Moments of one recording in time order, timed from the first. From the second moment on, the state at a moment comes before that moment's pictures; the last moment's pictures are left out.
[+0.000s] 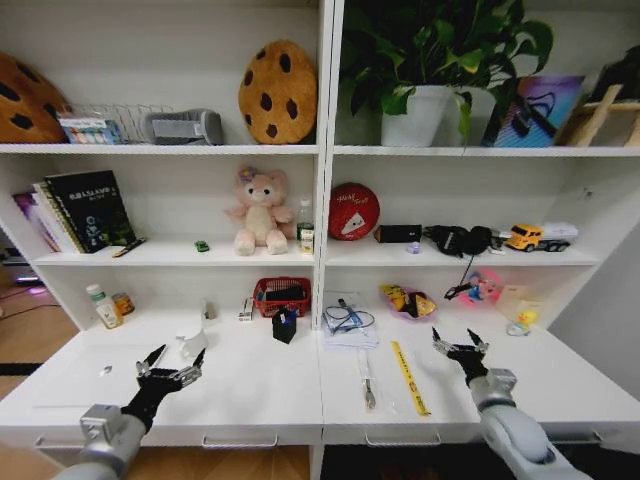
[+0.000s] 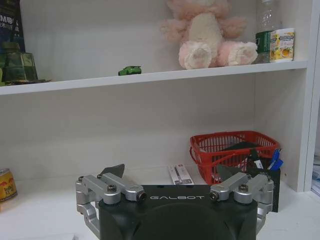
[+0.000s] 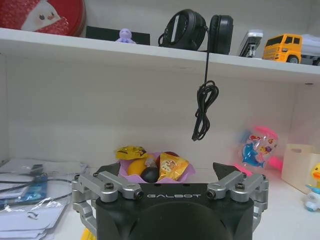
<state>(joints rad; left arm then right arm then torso) 1.85 -1.08 -0.88 -2.32 -0.52 0.22 -0.04 -1.65 0.96 0.73 1.92 0.57 0.06 0.21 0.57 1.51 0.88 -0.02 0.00</state>
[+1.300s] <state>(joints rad) 1.85 -1.08 -0.88 -2.32 -0.52 0.22 -0.04 -2.00 1.21 0.84 2.27 0.45 0.11 0.24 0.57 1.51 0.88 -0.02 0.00</state>
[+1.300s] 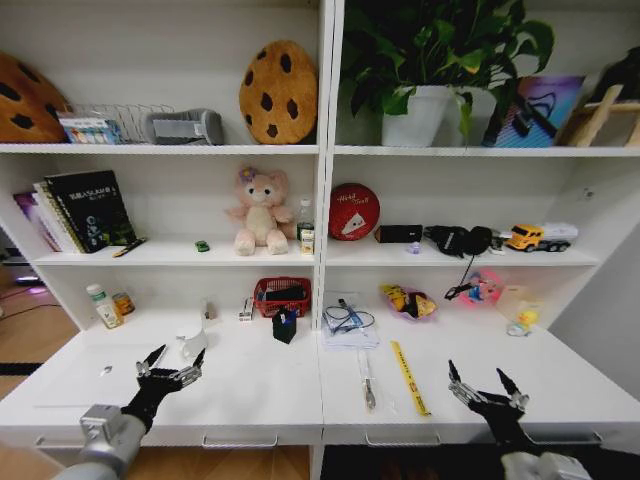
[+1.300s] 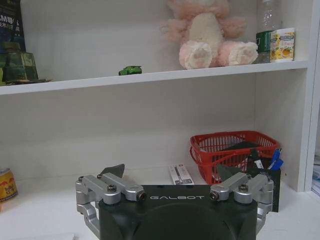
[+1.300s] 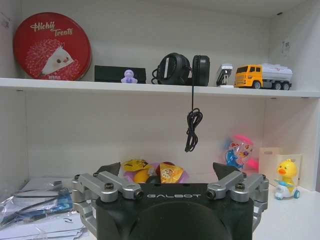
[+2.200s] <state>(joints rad) 1.85 -1.08 -0.88 -2.32 -0.52 0.22 -0.04 -2.00 1.21 0.84 2.27 0.46 0.11 0.24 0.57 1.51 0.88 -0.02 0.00</state>
